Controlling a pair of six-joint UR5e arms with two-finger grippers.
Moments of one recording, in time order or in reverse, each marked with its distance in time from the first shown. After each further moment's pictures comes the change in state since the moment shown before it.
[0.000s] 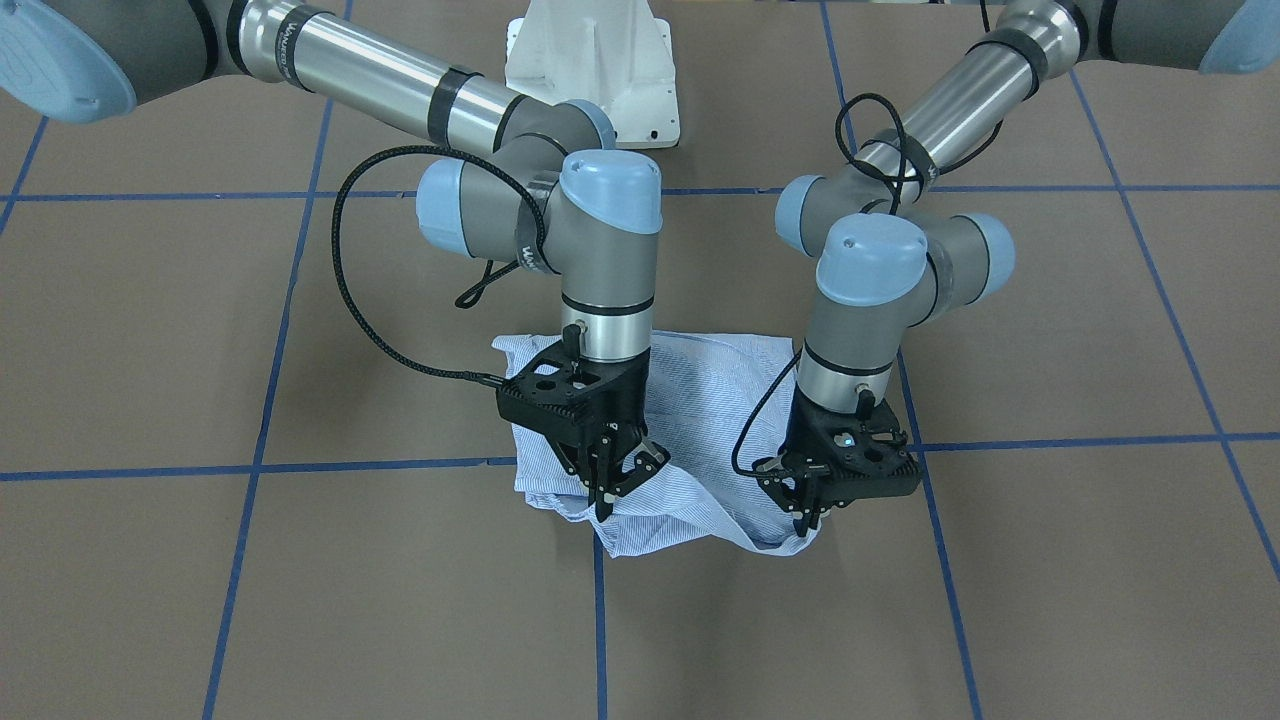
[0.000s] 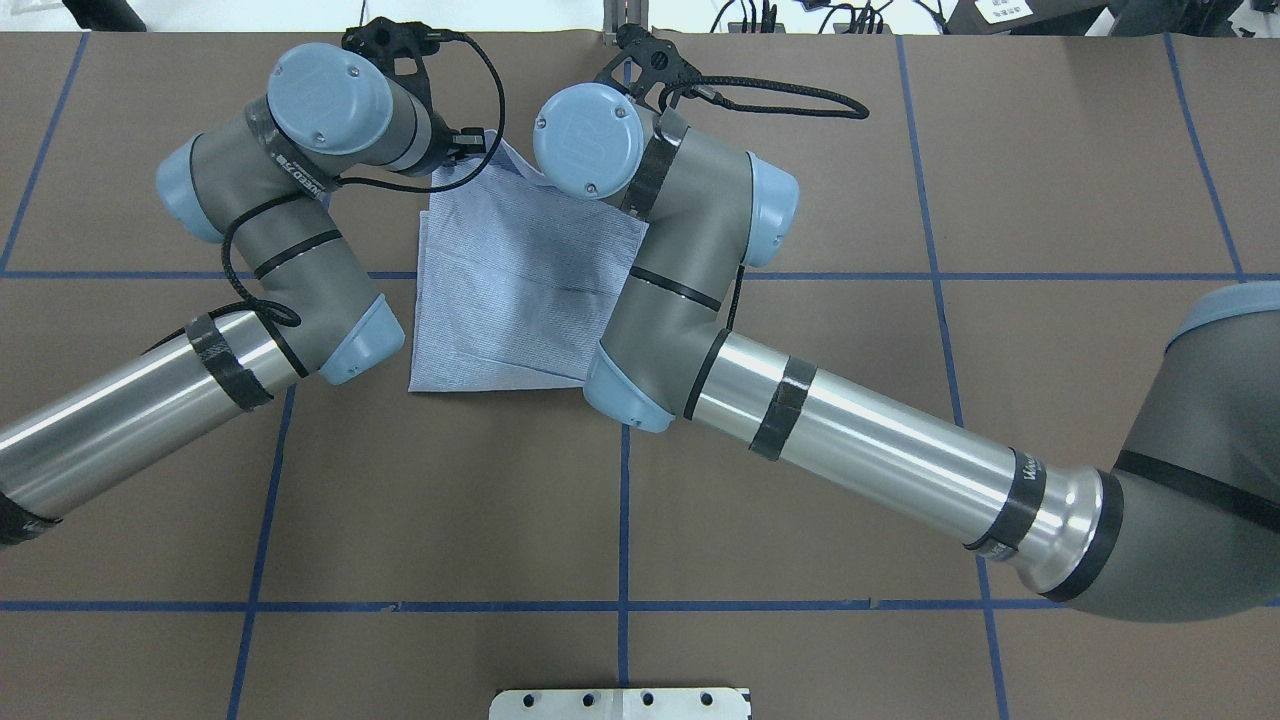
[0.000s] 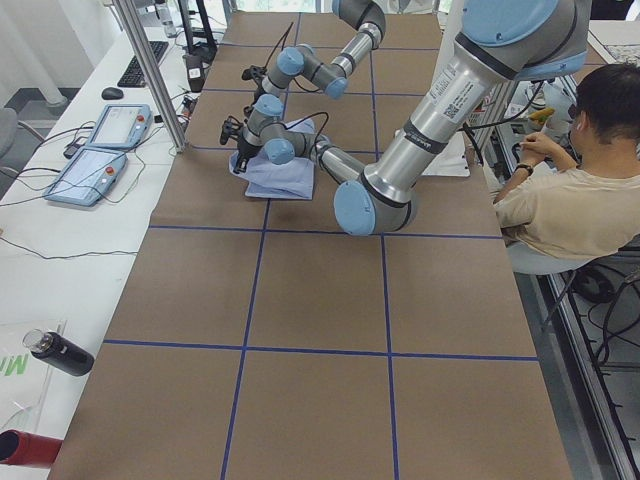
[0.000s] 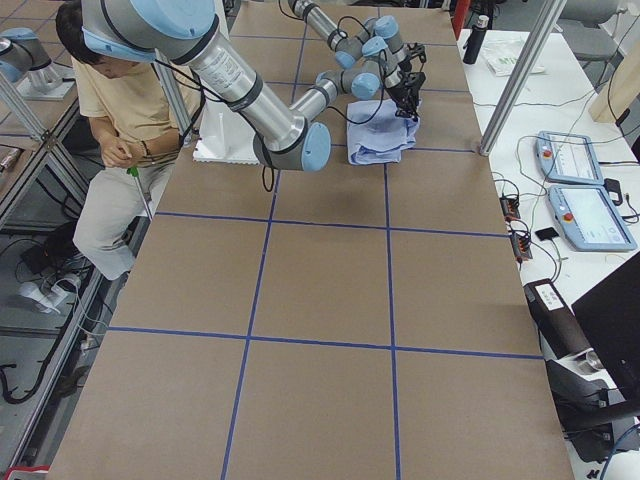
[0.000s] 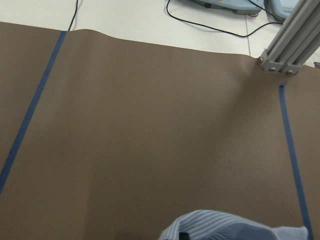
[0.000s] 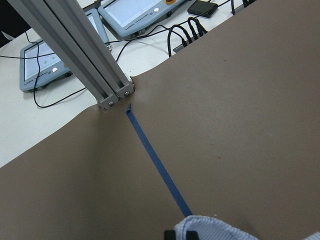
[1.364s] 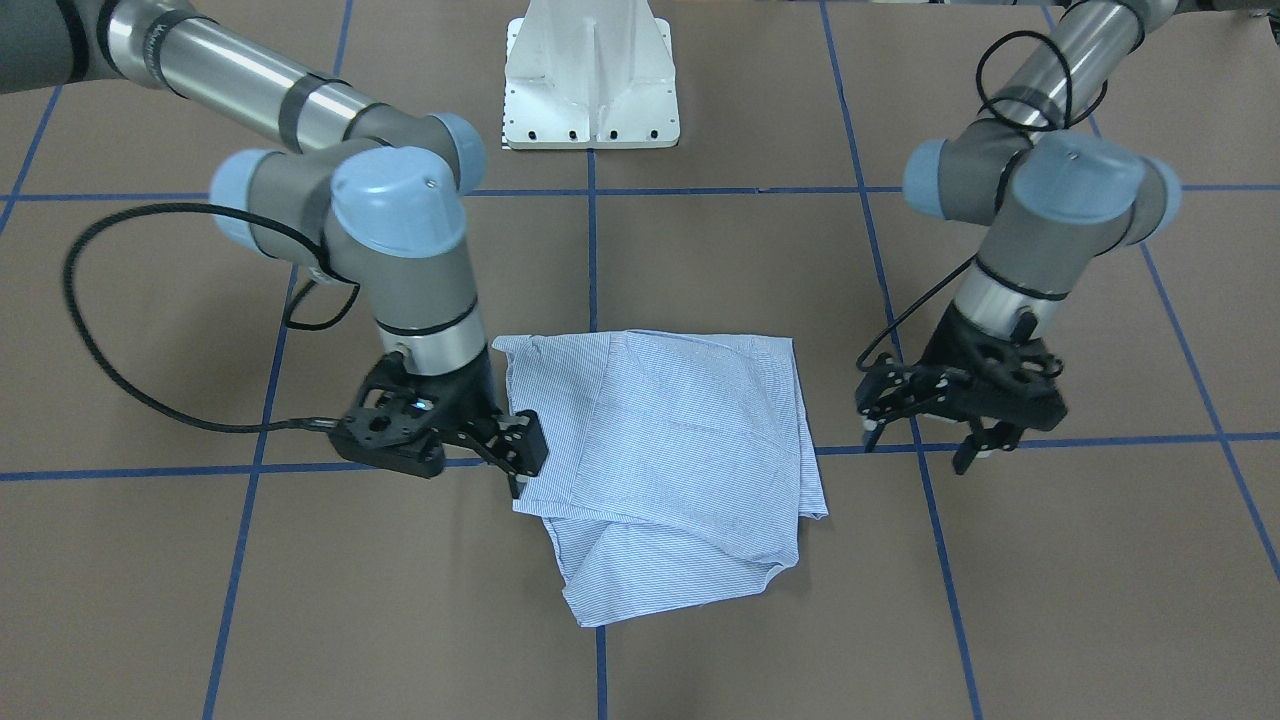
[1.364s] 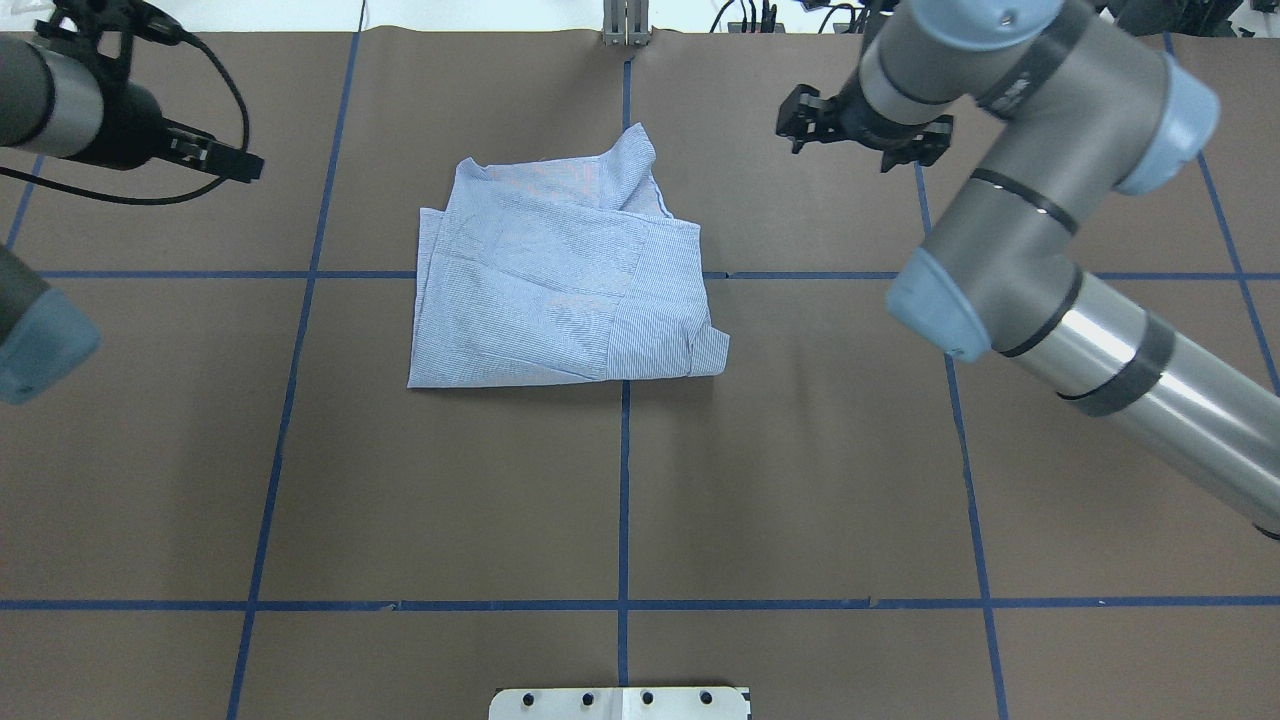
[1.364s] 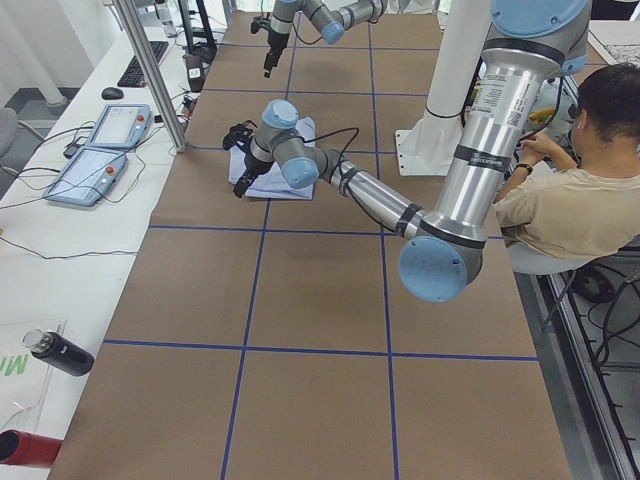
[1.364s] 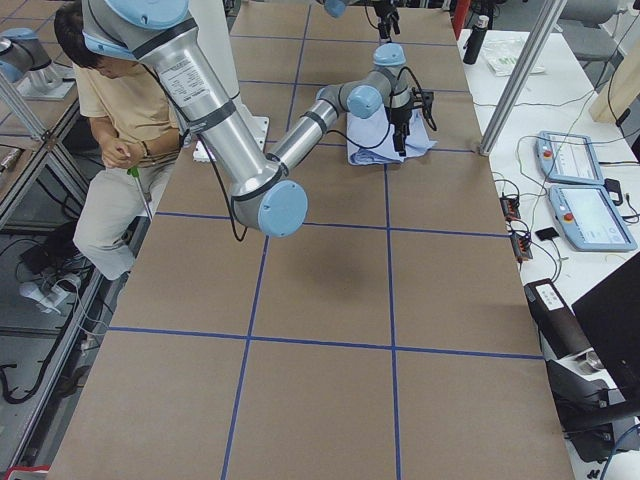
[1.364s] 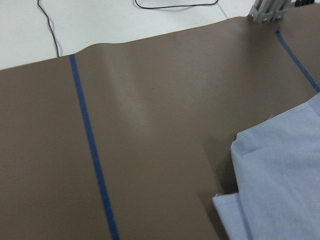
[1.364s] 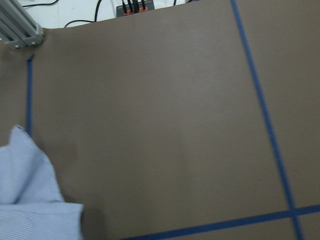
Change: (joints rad) left arm -0.274 0.505 -0.631 0.161 -0.290 0.603; right arm 0.296 -0.505 0.684 -0.315 0.540 -0.630
